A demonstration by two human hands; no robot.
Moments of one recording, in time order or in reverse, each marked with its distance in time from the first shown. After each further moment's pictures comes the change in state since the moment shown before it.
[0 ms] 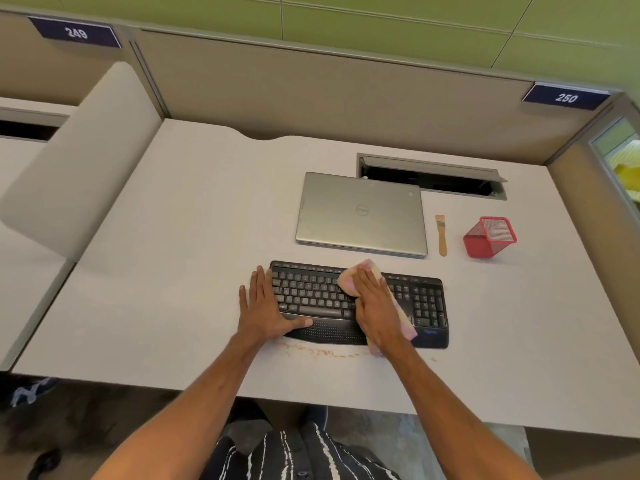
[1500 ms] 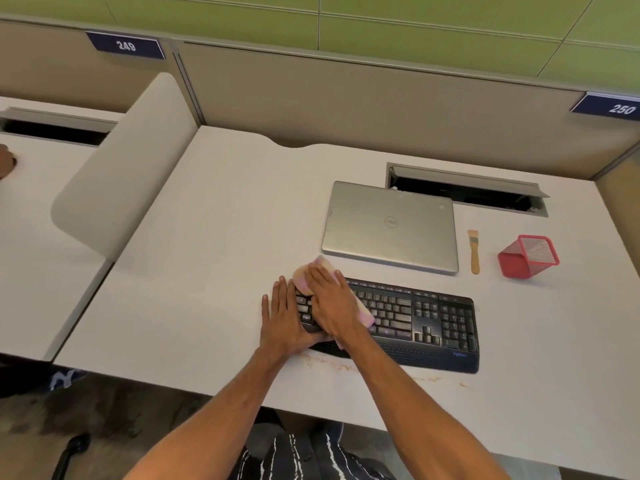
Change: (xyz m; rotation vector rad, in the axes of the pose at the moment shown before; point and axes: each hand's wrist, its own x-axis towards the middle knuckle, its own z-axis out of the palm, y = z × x) left_hand -0.004 -0.005 0.010 0.024 0.092 -0.010; right_hand 0.073 -0.111 0.059 -0.175 -0.176 -0.273
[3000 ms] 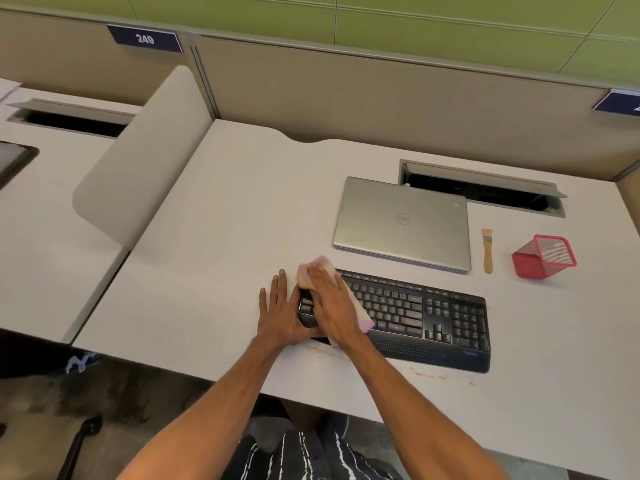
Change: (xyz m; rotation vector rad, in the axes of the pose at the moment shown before) left_hand -0.004 -0.027 -0.018 0.112 -0.100 0.002; right_hand -0.016 -0.031 0.008 0.399 0.162 0.017
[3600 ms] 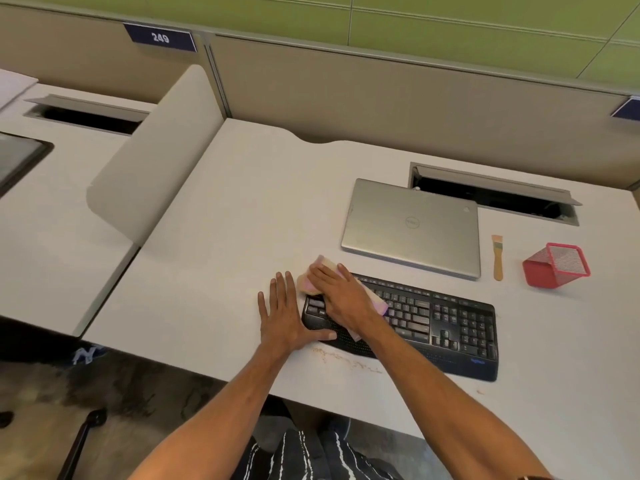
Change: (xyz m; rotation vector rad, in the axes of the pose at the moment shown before) left_hand -0.011 0.003 0.005 -0.054 0.131 -0.111; right_hand 0.031 0.026 -0.020 -0.371 -0.291 -0.263
